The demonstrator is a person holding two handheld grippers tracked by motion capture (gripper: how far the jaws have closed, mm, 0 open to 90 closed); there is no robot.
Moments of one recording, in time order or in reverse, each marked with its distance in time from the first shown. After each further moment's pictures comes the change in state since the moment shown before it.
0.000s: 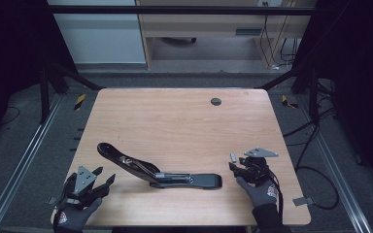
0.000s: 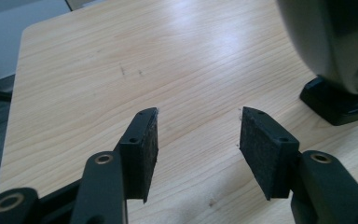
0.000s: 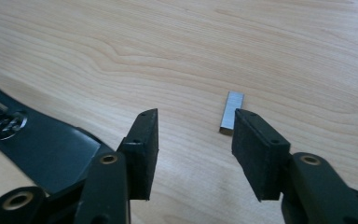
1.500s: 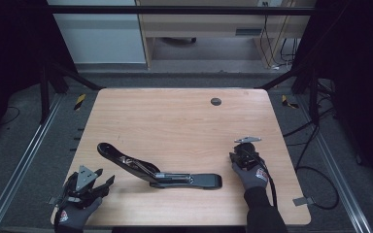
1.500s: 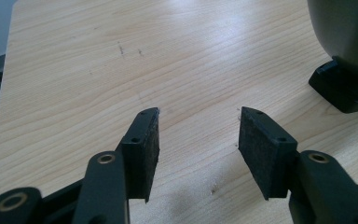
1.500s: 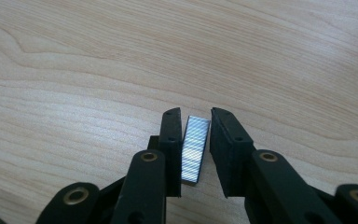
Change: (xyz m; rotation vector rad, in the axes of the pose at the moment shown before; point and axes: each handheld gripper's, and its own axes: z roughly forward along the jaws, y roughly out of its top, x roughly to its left) left arm 0.002 -0.003 0.005 0.067 -0.016 -0.019; right arm -0.016 0.021 0.061 0.136 -0.134 -0.001
